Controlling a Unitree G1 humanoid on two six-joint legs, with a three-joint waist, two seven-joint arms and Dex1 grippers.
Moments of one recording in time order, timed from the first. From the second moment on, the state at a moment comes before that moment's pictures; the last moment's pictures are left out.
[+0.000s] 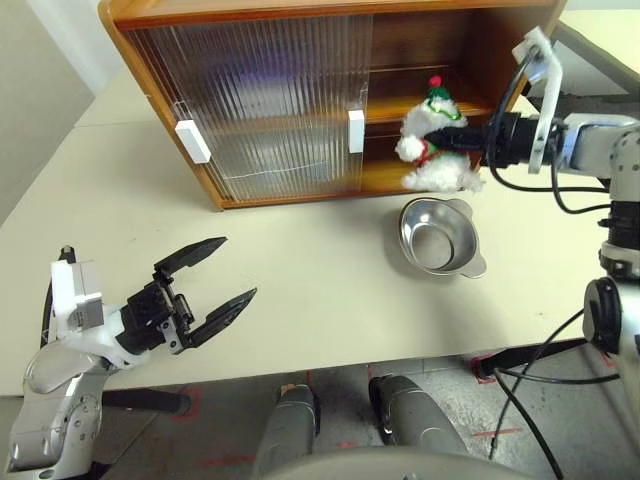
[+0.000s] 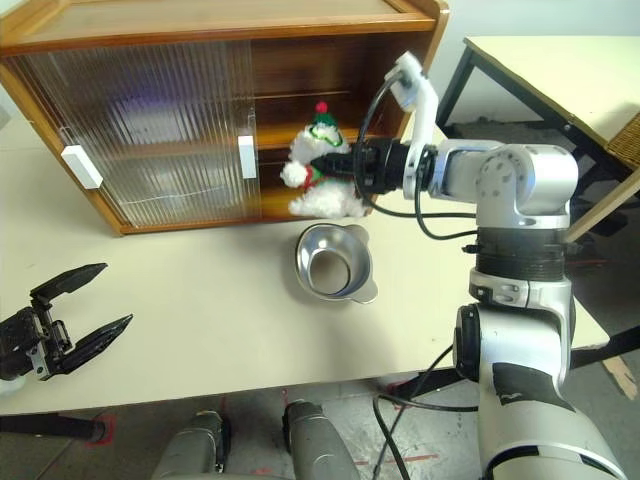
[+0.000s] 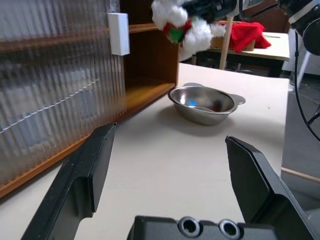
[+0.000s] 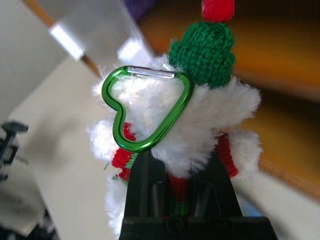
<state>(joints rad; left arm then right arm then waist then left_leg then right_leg) 0.29 0.58 0.39 -0.31 -0.68 -0.08 -1.09 -0.99 -0.62 -0.15 0.19 0.59 1.24 0.84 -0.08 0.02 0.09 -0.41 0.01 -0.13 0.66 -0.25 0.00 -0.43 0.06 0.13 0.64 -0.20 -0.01</state>
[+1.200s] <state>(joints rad) 0.28 0.59 0.39 -0.31 -0.67 -0.09 -1.07 -1.10 -0.38 -0.17 0.57 0.31 0.29 0.57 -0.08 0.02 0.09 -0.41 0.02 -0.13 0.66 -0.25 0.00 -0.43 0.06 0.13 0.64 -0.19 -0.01</state>
